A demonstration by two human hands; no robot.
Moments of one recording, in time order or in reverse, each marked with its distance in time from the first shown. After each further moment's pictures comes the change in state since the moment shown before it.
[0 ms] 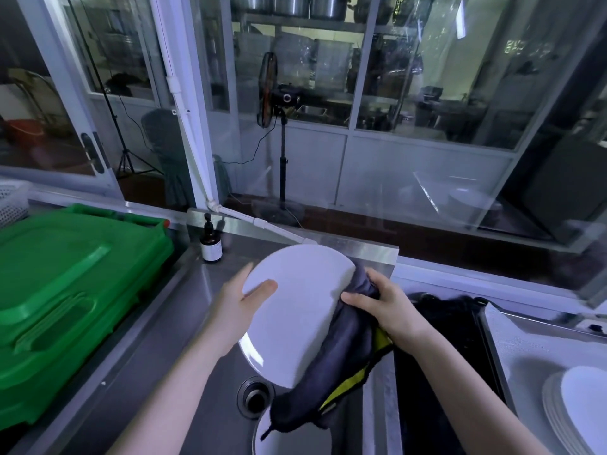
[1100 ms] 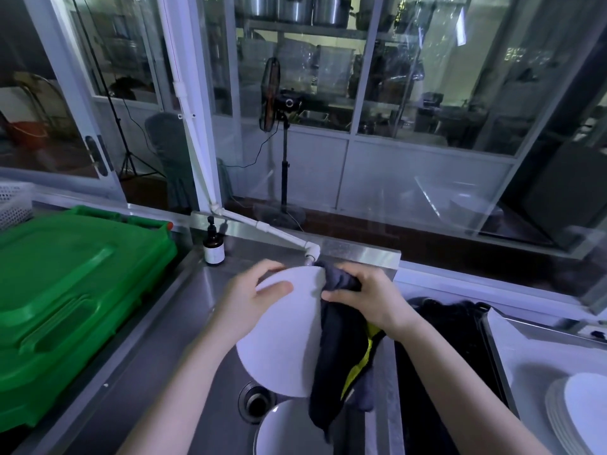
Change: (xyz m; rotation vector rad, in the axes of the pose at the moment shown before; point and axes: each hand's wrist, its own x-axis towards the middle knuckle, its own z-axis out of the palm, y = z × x) left_hand 0.007 0.012 -0.002 0.160 -0.007 0.180; right_hand 0.015 -0.032 0.022 -0.366 -0.110 -0.214
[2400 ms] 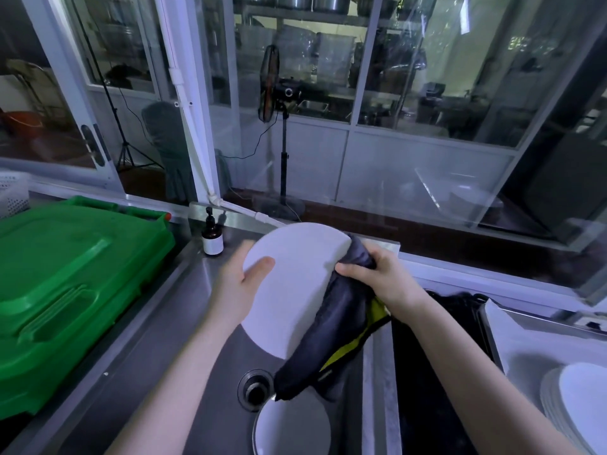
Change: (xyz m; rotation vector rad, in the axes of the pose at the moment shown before) left_hand 0.000 -0.002 0.003 -0.144 0.142 0.042; right_hand 0.003 0.007 -0.012 0.302 0.115 0.137
